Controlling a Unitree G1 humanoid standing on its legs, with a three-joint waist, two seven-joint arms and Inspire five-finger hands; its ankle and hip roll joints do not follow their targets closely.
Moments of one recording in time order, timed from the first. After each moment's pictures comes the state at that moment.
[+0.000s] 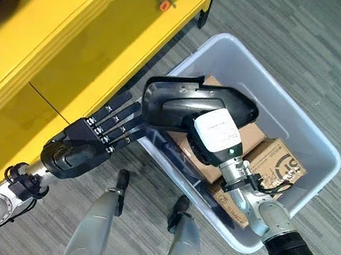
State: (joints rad) left arm -0.01 0.60 -0.05 -0.12 -1.37 0.24 -0.81; right arm -0.46 -0.88 0.46 0.19 -0.83 -0.23 -0.47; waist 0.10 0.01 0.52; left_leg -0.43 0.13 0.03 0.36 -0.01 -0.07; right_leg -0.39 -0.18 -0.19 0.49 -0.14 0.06
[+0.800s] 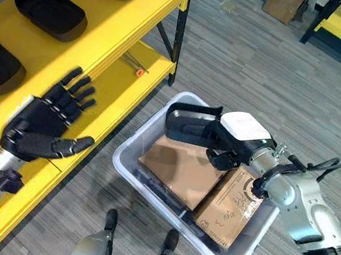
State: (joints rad) left arm 0.07 0.57 0.23 -0.14 -0.65 -0.29 -0.39; right arm -0.33 -1.05 0.18 -0.17 -0.23 -0.11 0.45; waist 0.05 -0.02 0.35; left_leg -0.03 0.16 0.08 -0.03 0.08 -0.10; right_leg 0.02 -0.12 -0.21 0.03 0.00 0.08
